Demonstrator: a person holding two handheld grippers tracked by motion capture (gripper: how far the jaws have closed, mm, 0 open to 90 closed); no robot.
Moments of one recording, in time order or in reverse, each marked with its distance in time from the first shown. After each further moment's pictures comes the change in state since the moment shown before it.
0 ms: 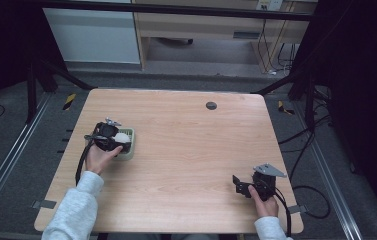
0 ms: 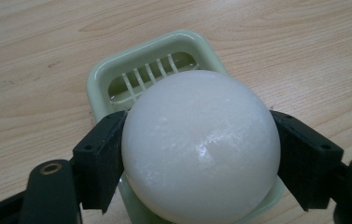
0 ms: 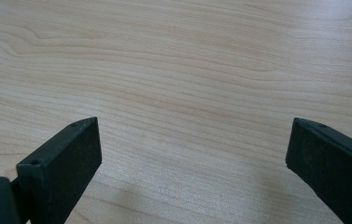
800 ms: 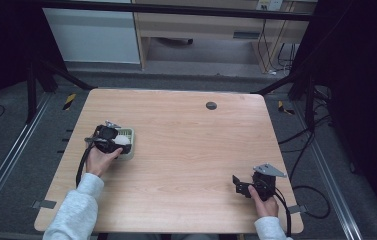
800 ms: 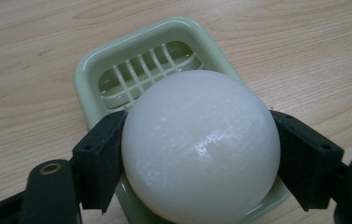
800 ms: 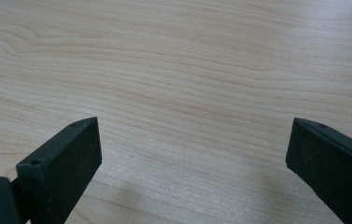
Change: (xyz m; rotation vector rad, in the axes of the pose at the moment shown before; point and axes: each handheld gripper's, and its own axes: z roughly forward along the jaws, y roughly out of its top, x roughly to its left) left arm 0.002 -0.008 0.007 -0.001 -0.010 -0.016; right arm 0.000 0.000 0.000 0.002 0.000 0.002
